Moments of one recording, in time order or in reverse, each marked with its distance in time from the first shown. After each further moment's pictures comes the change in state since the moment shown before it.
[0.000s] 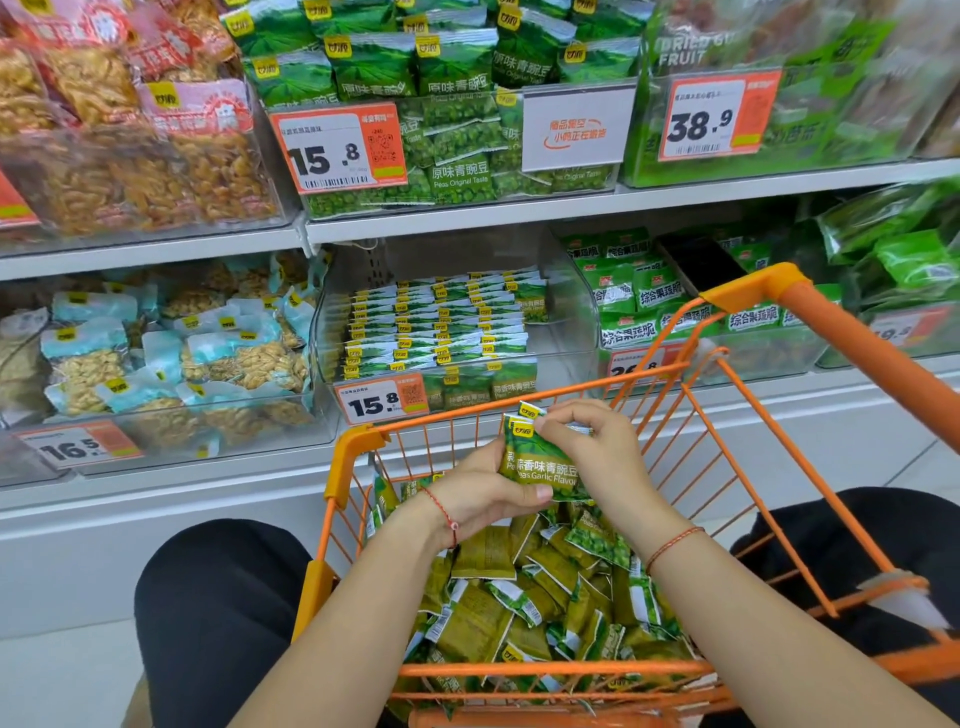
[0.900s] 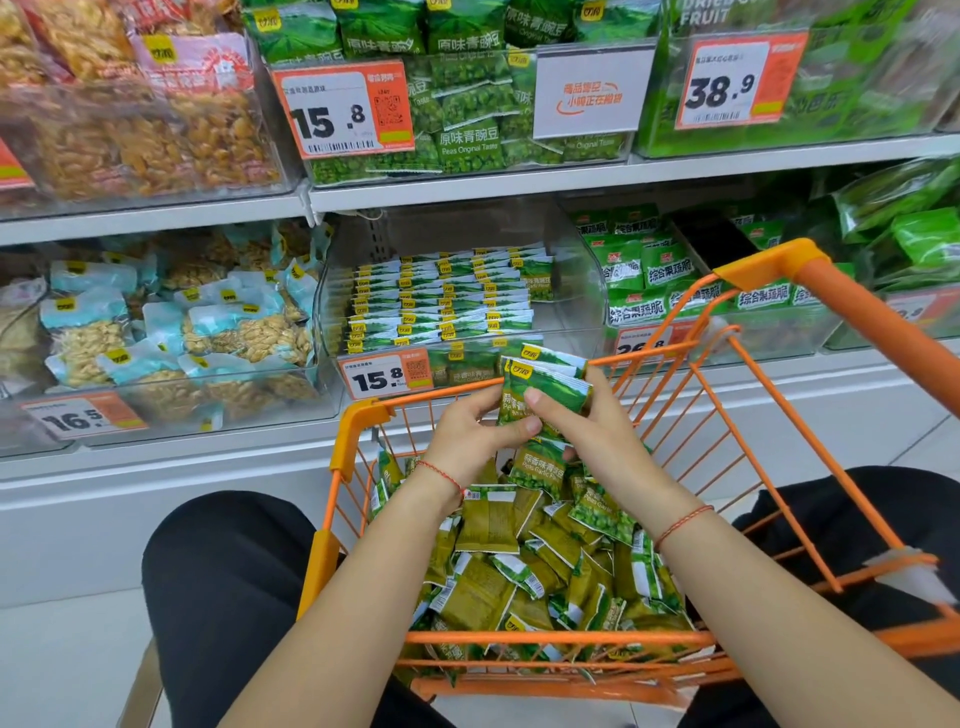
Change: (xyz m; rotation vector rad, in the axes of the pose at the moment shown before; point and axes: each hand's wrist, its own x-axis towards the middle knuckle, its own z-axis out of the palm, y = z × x) left_hand -0.001 0.009 -0.001 0.241 0.424 0.285; right_hand -0.009 -0.003 -0.004 0.125 -0.193 0.046
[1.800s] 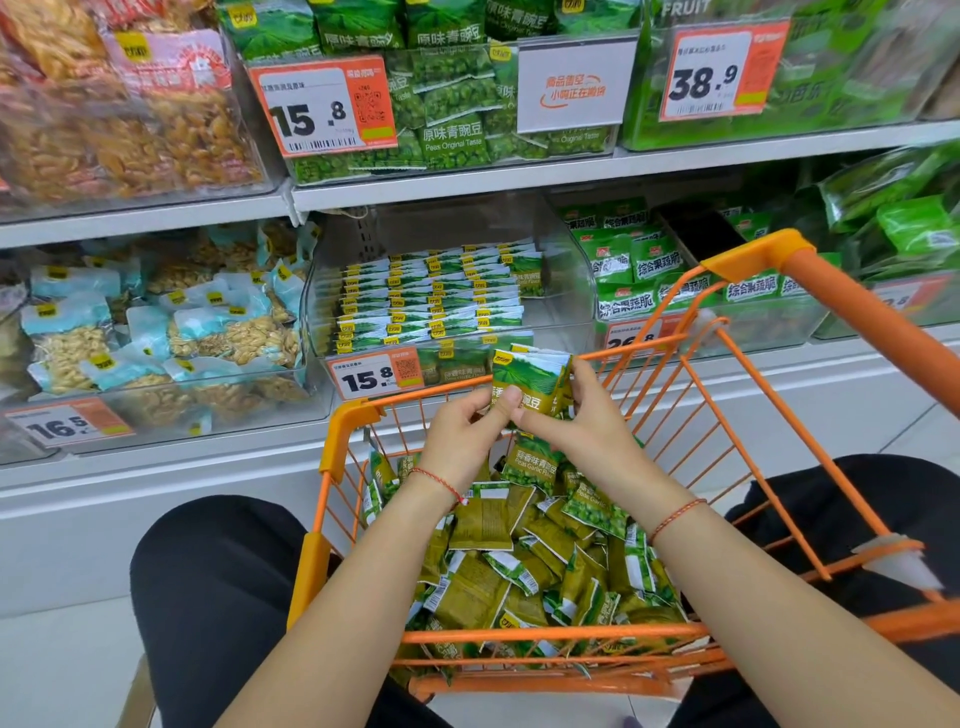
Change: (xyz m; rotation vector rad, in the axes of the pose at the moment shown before) left_hand -0.003 -0.003 0.002 0.190 0.023 0.147; right_hand -0.005 -0.008 0.001 -0.115 -0.001 0.000
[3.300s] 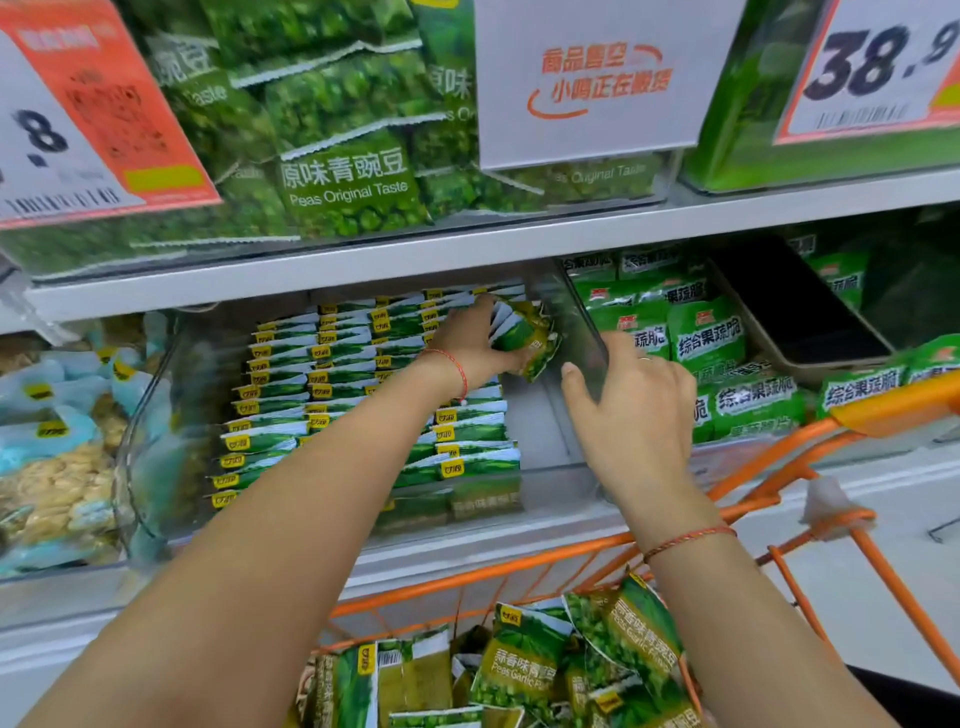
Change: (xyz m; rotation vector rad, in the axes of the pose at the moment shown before) left_hand 0.295 -0.003 0.013 0.696 -0.196 0.020; right_hand 0.202 0.029 -0.046 -0.955 0.501 -0.151
